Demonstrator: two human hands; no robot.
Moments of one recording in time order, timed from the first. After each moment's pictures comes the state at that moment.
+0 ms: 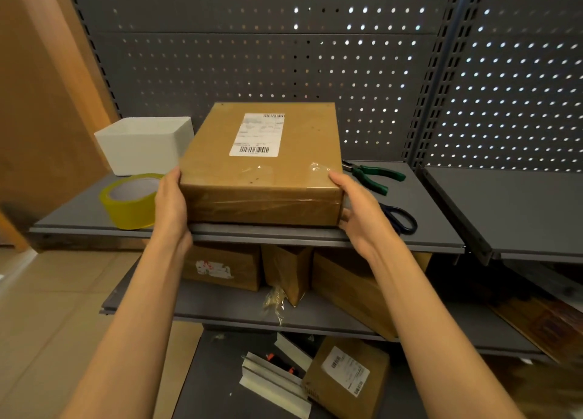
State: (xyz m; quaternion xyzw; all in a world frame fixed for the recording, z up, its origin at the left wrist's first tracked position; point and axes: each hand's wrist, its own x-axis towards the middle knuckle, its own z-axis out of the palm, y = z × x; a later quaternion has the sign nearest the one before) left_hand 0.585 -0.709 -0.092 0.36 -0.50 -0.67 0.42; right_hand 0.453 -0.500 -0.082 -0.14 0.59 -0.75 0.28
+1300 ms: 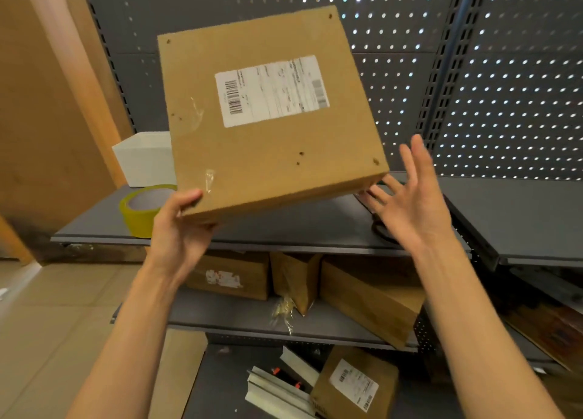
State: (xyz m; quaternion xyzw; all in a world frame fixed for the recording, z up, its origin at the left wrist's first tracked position) left_hand 0.634 -0.680 -0.082 0.07 -0.48 -0.80 0.36; right_hand 0.455 -0.460 -0.051 -0.20 0.44 -0.85 0.23
